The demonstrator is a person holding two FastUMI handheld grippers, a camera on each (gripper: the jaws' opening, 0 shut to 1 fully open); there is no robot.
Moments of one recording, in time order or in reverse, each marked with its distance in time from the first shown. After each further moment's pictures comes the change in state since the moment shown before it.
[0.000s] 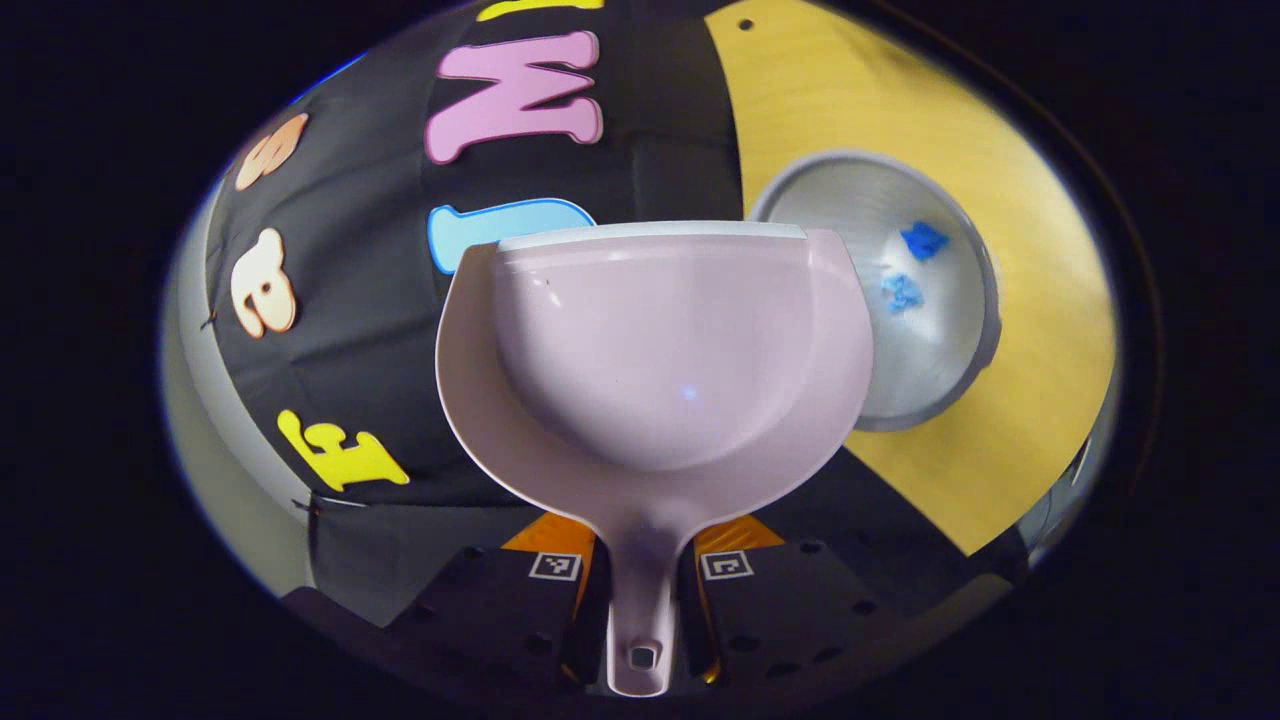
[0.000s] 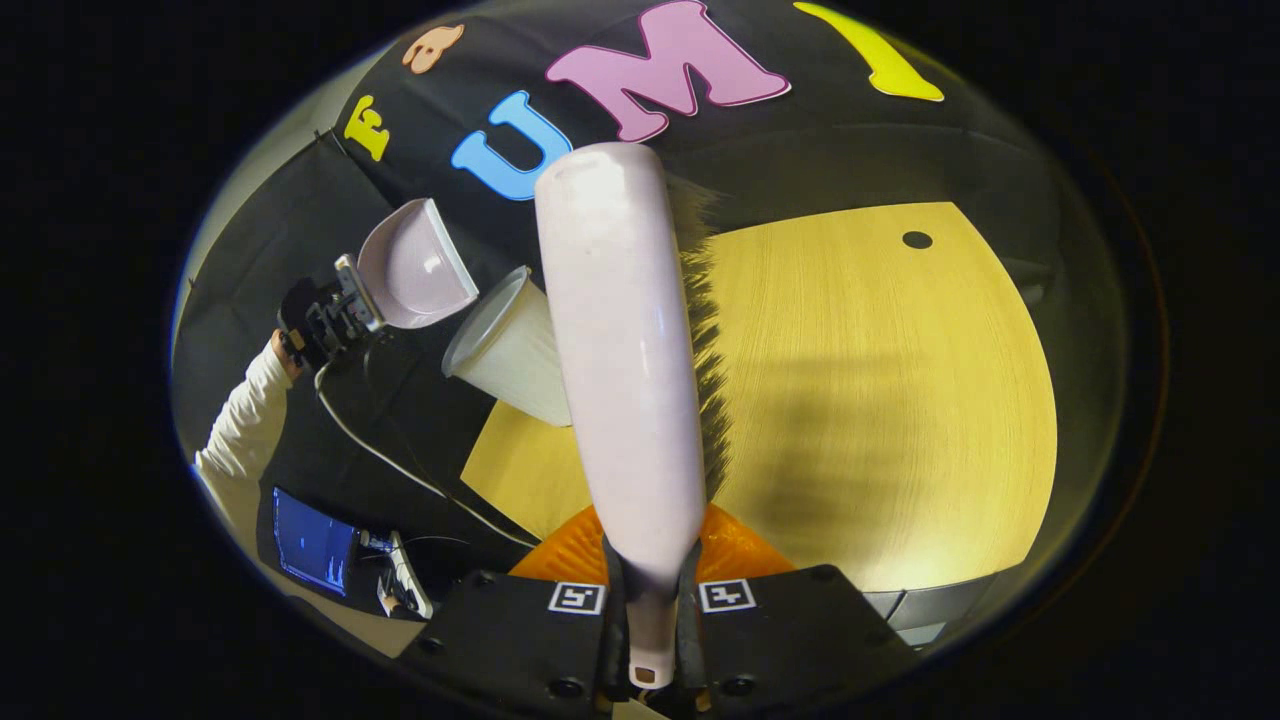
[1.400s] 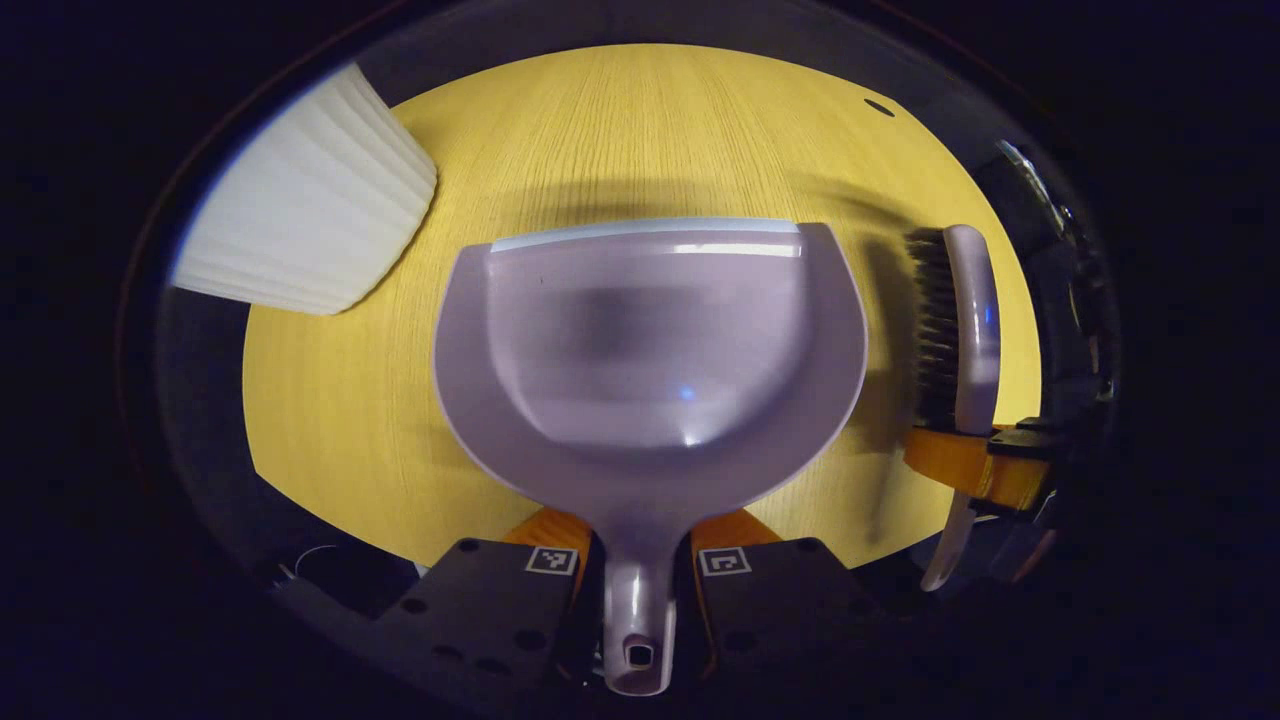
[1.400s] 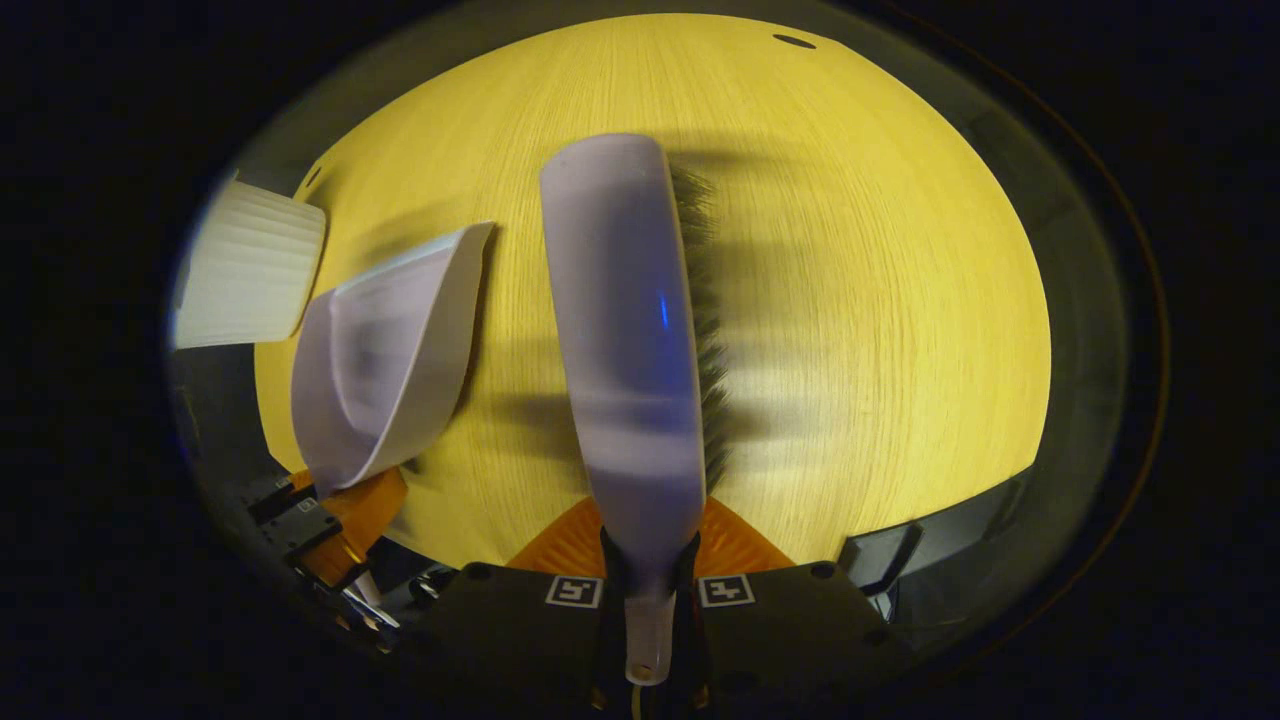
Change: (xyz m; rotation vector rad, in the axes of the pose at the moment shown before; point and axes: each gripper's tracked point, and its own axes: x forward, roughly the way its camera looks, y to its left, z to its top) left arm -0.083 -0.316 0.284 -0.811 0.500 -1.269; right arm 0.117 -0.136 -0.166 0.178 0.596 -0.589
